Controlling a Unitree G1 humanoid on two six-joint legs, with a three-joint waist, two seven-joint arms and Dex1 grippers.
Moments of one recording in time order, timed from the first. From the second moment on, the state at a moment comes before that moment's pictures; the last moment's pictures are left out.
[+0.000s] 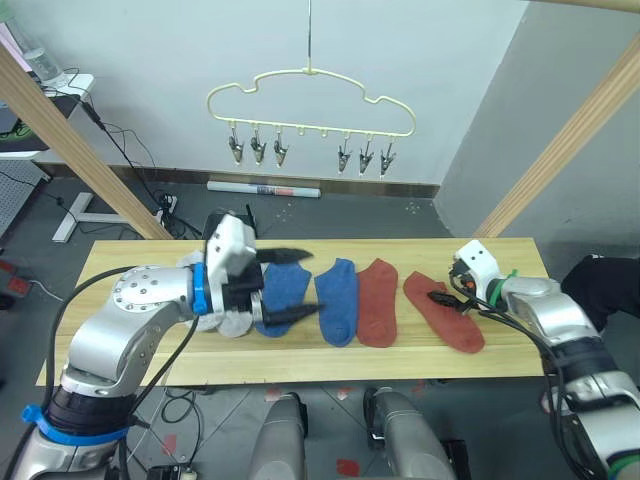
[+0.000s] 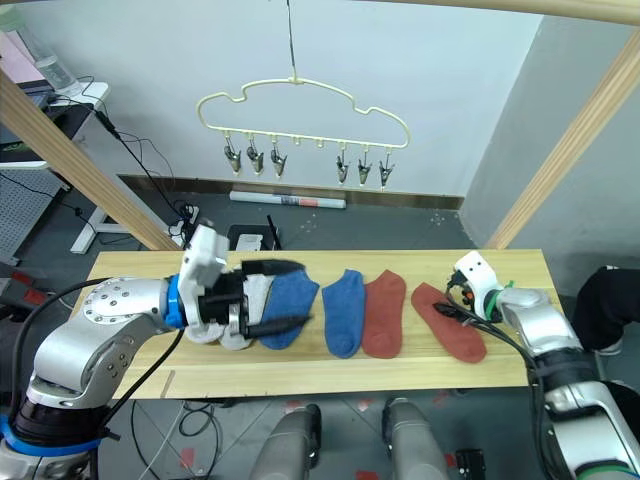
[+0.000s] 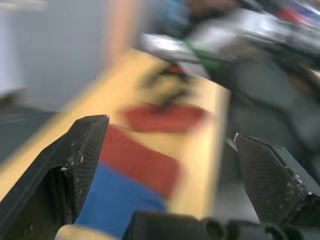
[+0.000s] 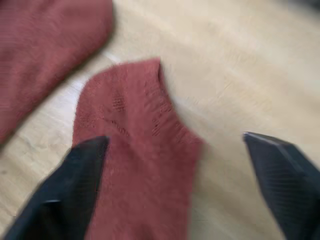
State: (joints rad) left arm -0.28 0.71 0.07 -0.32 -0.56 0.51 -0.96; right arm -0.47 -0.64 0.13 0.23 0.14 0.57 0.72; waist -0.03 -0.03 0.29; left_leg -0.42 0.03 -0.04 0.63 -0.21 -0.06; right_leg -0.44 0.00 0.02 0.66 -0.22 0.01
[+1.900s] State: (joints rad) left arm -0.75 0.39 0.20 0.47 -0.24 0.01 -0.38; right arm -0.77 -0.15 0.18 -0.32 0.31 0.67 0.47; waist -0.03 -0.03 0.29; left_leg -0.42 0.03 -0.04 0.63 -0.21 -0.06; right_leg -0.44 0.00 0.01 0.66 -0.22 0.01
